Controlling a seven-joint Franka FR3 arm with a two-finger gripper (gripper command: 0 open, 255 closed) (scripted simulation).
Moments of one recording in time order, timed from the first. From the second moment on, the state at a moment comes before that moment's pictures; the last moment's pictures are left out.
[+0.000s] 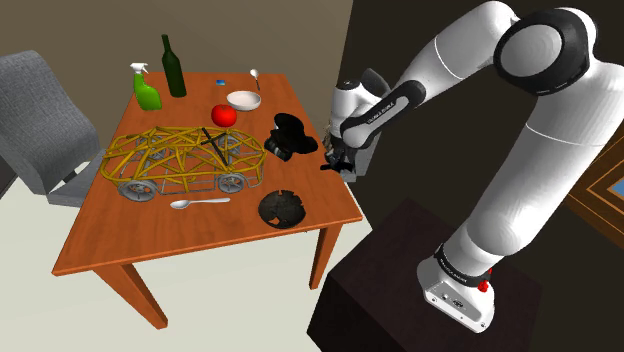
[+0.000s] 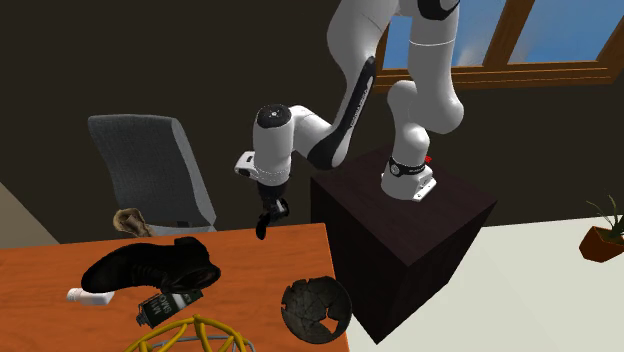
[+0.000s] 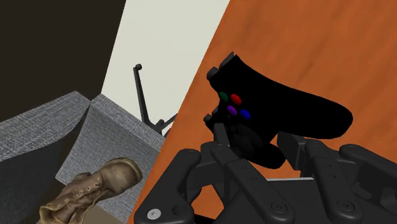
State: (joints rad) arm -0.12 0.17 0.03 -2.37 -0.38 2.55 0.25
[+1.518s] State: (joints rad) arm 0.19 0.32 0.21 -2.18 -0.40 2.40 0.72
